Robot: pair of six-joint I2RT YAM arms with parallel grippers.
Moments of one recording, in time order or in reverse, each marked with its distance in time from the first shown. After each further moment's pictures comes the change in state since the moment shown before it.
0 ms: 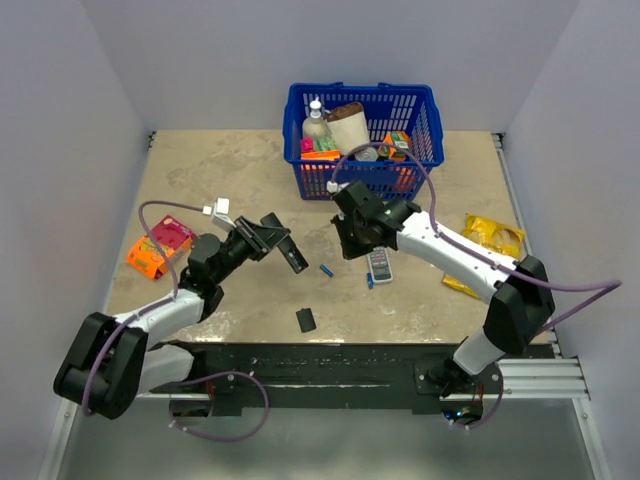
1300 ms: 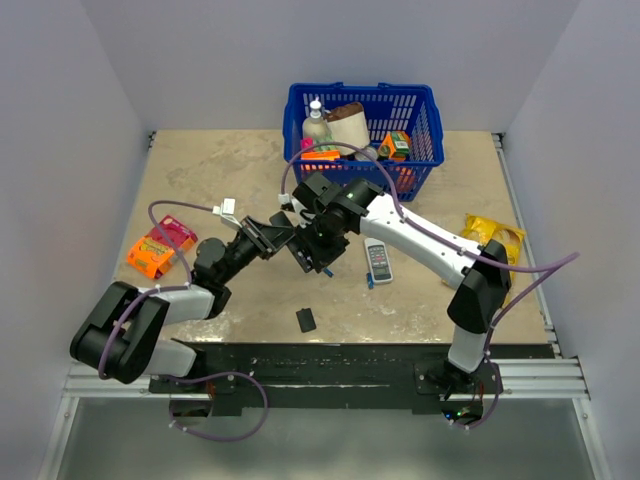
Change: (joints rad) left arm -0.038 0.211 -0.031 0.378 0.052 -0.148; right arm 0.126 0.233 0.465 -0.359 -0.235 -0.174
